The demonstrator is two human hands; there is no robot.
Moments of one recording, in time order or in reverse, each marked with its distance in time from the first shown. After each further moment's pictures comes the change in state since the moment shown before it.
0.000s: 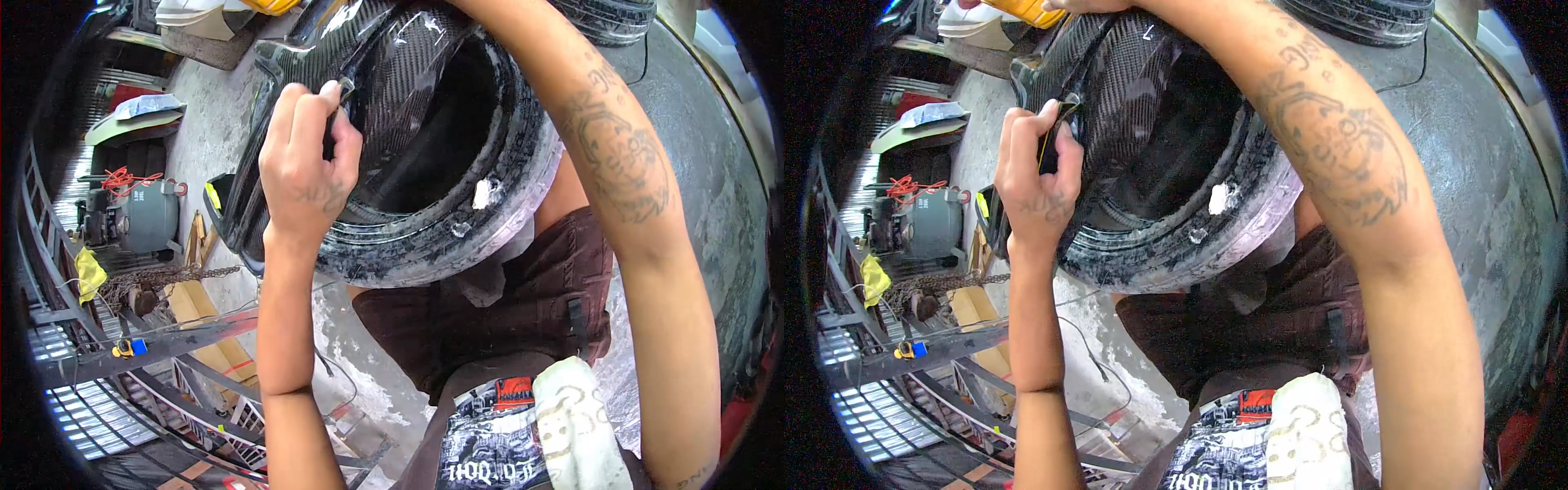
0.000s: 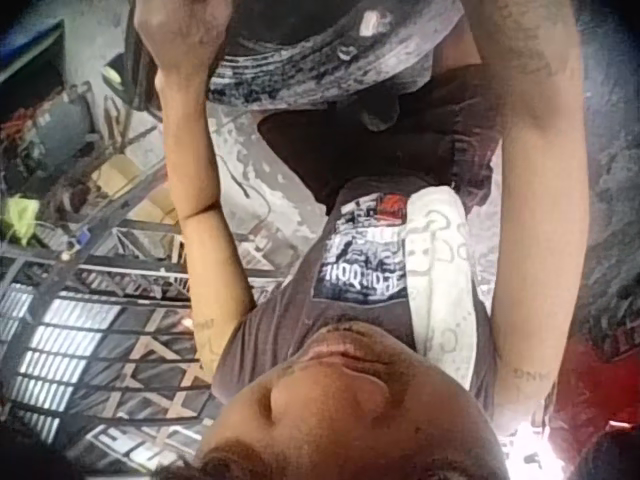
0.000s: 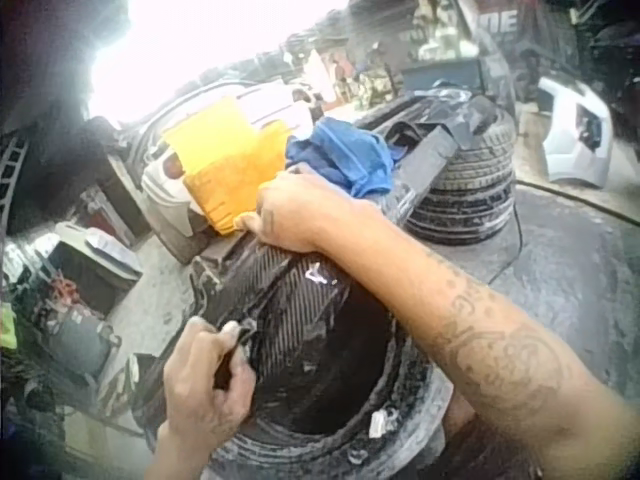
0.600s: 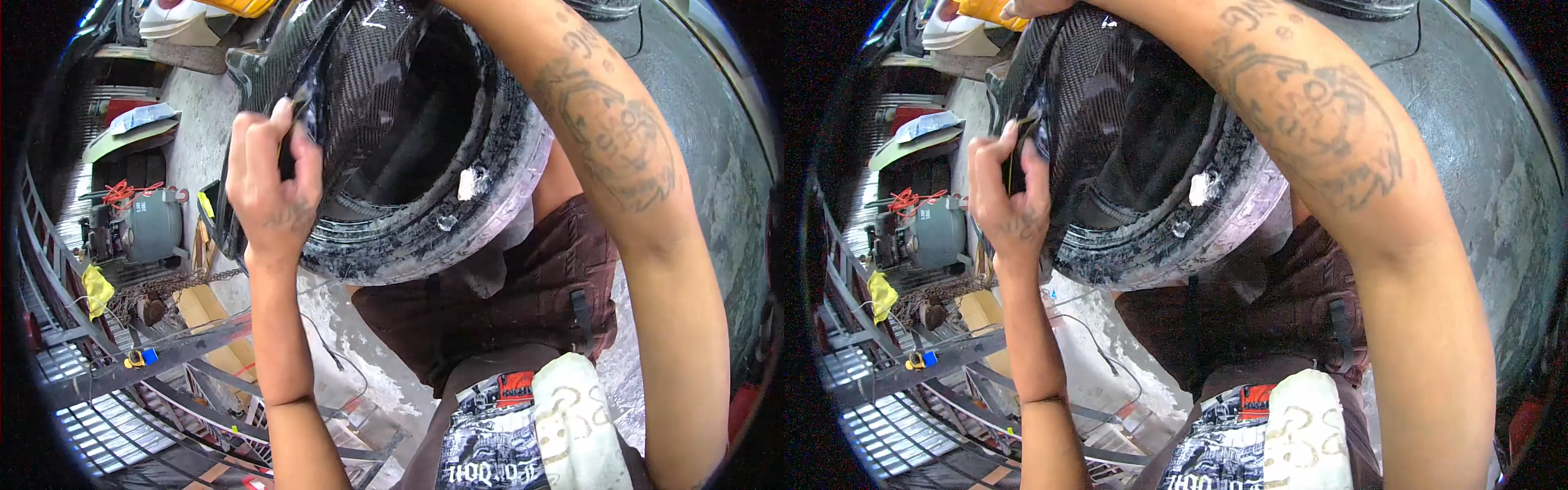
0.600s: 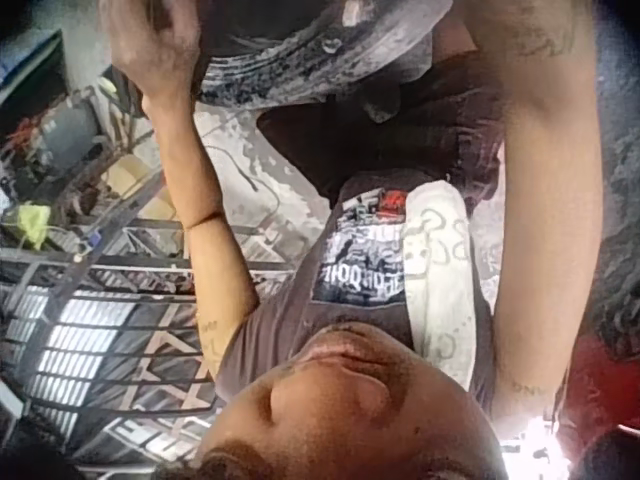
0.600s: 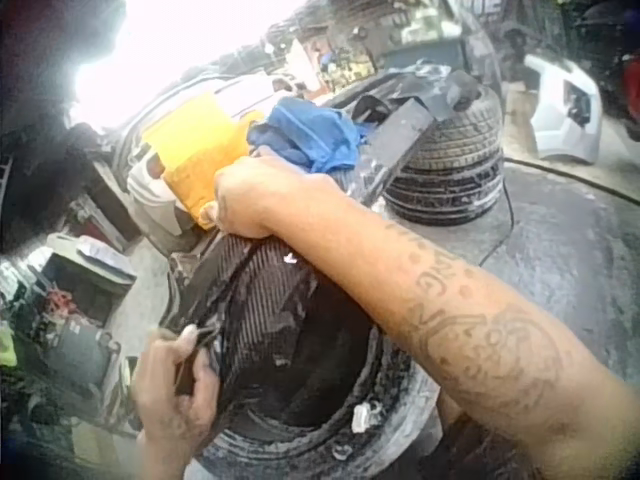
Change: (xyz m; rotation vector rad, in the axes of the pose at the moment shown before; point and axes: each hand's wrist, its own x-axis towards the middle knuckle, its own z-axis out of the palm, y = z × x) left_hand -0.008 0.001 -0.002 0.087 0.014 0.046; right_hand -0.012 -0.003 -0.012 0.108 -0.062 0.049
